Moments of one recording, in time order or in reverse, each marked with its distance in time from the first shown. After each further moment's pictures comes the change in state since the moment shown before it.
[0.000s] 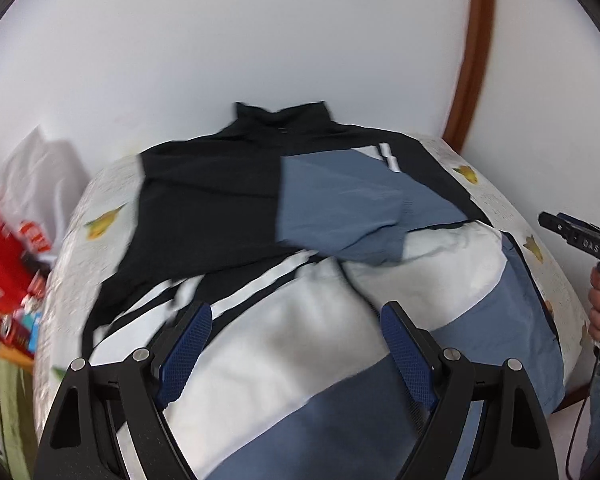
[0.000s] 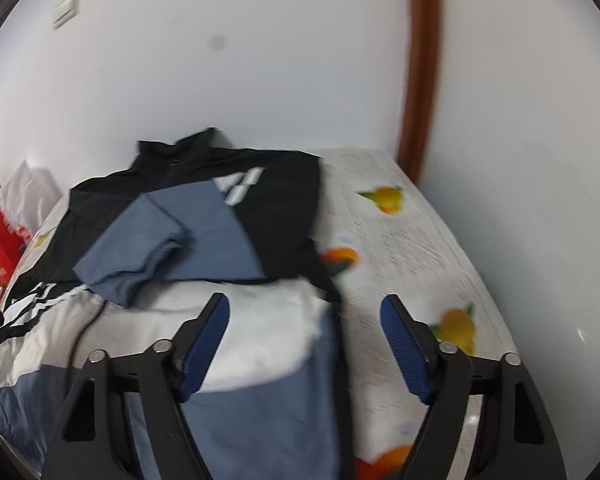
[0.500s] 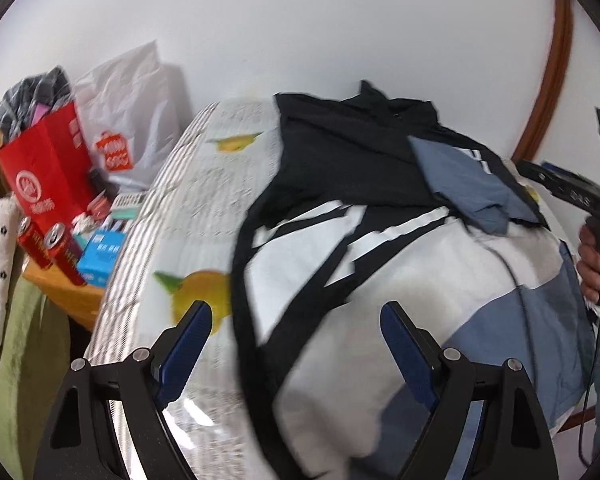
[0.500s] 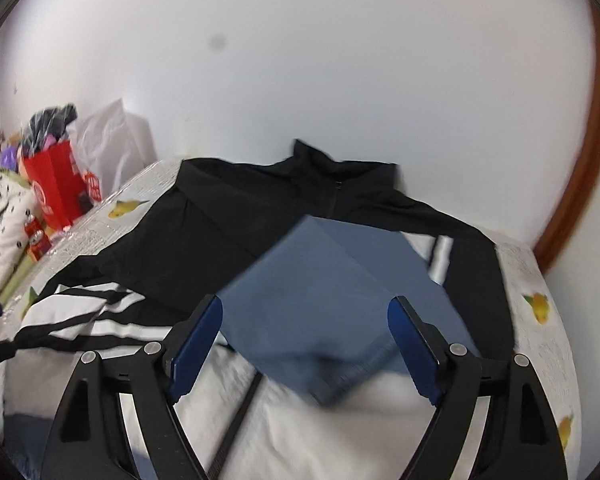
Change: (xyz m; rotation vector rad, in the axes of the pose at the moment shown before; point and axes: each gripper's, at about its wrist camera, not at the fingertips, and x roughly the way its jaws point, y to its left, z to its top) left arm -0.036 0.141 -0.087 -0.208 0.001 0.111; right arm 0.030 0.221 0.028 -0.311 -0.093 0.197
